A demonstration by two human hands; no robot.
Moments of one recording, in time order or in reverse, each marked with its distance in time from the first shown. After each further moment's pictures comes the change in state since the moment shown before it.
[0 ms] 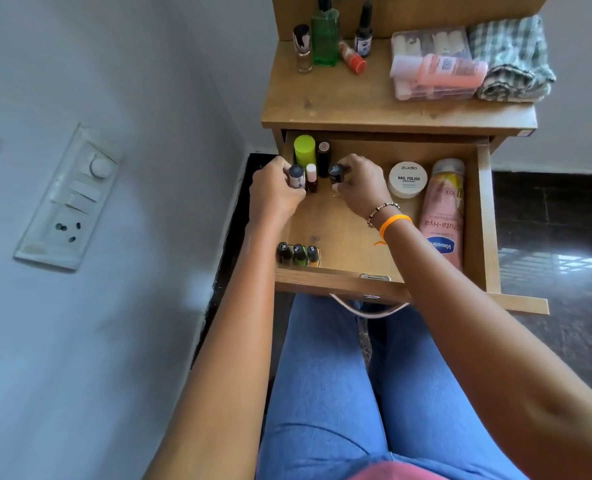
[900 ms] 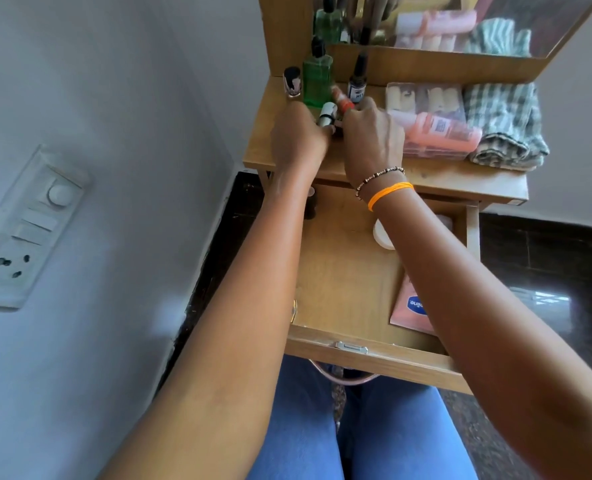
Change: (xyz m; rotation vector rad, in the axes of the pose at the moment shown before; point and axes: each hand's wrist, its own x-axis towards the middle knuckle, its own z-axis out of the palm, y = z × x) left_hand 0.105 0.106 0.019 0.004 0.148 0.003; right_hand 0.086 -0.049 -0.069 -0.499 0.307 -0.147
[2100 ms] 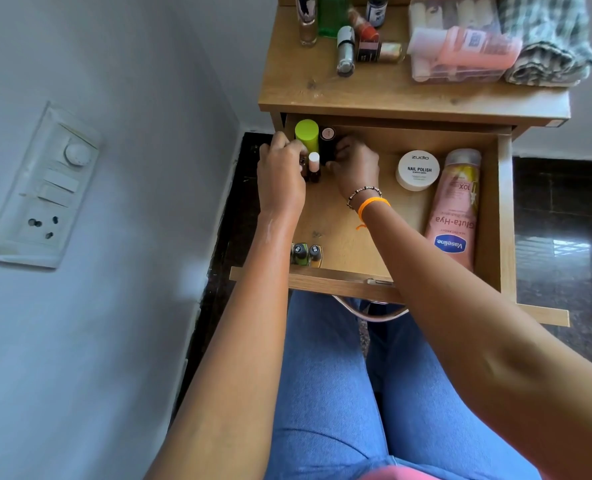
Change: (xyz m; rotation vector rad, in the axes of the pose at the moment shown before) left_hand -0.081 -0.114 -0.001 0.211 -0.007 0.250; right_hand -0.083 -0.009 0.092 0.653 -0.217 0.412
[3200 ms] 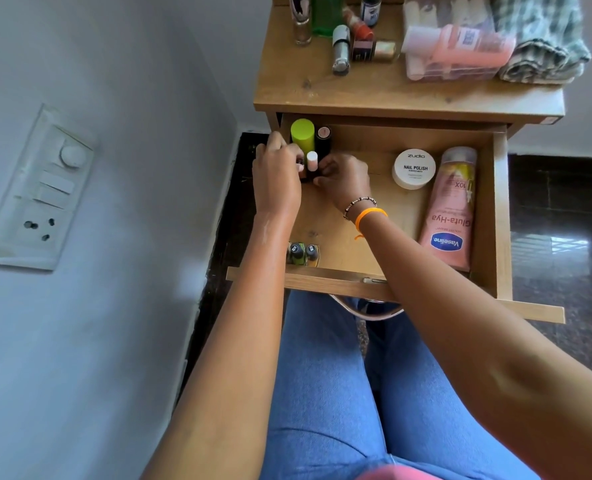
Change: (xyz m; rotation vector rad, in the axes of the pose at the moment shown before) left_hand 0.000 0.000 0.001 0.030 0.007 0.011; right_hand -0.010 0.011 0.009 -0.026 -0.106 -0.073
